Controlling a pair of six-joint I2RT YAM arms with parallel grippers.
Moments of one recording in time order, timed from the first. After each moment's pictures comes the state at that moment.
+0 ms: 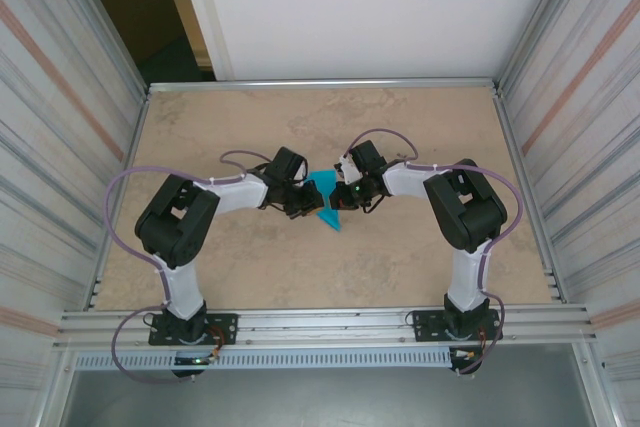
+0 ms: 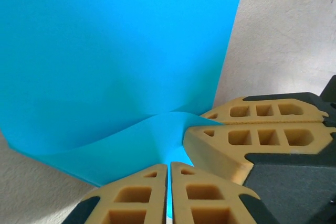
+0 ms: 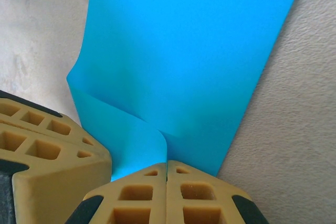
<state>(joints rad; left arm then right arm) -0.60 1.85 1.03 -0.18 0.44 -0.91 0.54 1.94 1.09 -0.26 -0.52 0.38</state>
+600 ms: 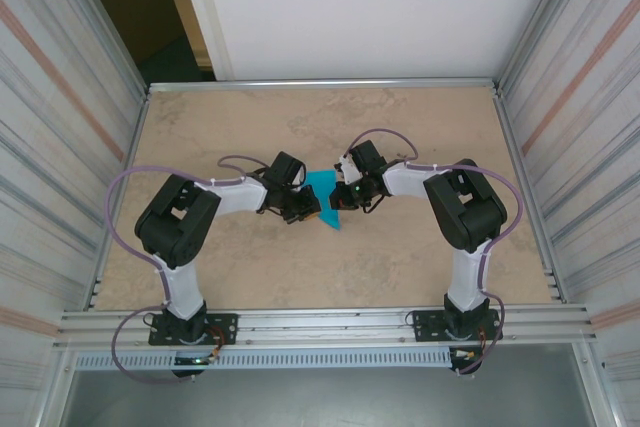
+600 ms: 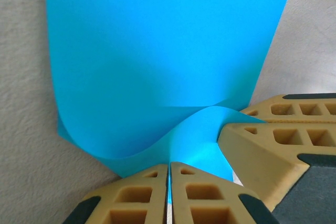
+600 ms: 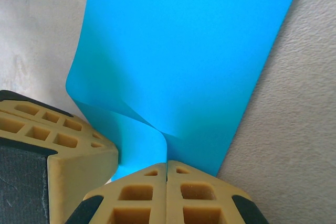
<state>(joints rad) -0.59 1.85 0.99 -0.18 0.42 -0.92 0.54 1.94 1.09 -0.26 -0.52 0.38</state>
